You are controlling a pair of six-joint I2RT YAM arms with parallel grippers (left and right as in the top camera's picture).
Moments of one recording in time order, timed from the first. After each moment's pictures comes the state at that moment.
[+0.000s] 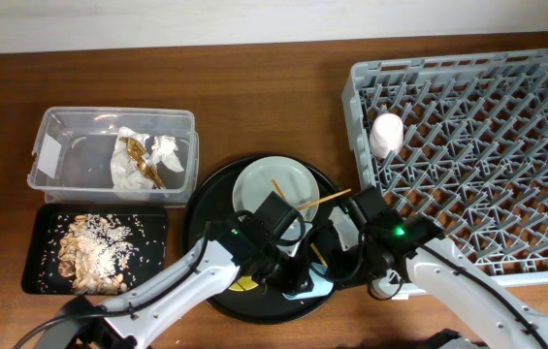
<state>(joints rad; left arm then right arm) -0.78 1.52 0.87 -0.59 0.60 -0.45 0.48 1.31 0.72 -0.82 -0.46 0.28</state>
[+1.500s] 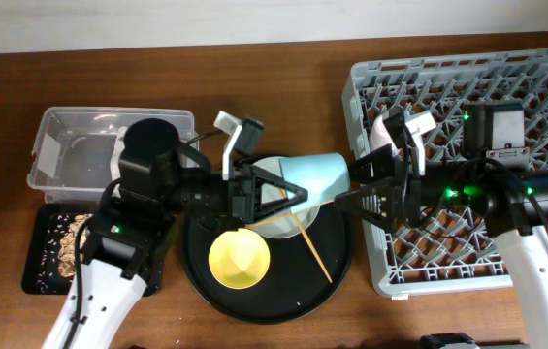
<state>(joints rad) -0.39 1.18 1.10 -0.19 1.20 -0.63 0.04 1.23 1.30 -1.01 -1.31 -0.22</state>
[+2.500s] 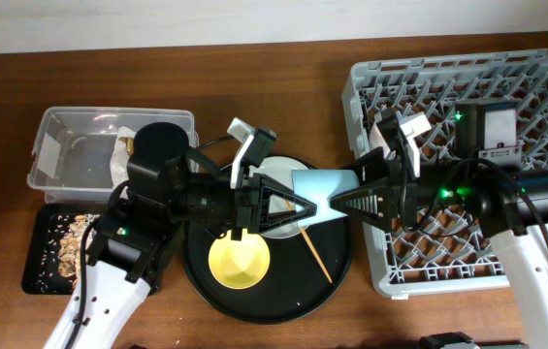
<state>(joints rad) -0.43 1.18 1.10 -0.18 1.25 -0.63 0.08 1.23 1.30 -0.98 -1.35 -0.22</state>
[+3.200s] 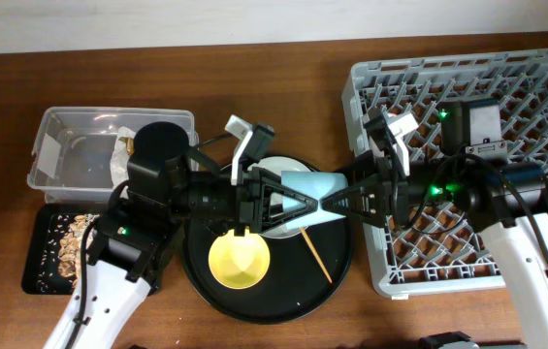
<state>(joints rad) -0.43 1.18 1.10 -0.17 1.19 -0.64 0.12 1.26 1.30 -0.97 -1.37 -0.22</state>
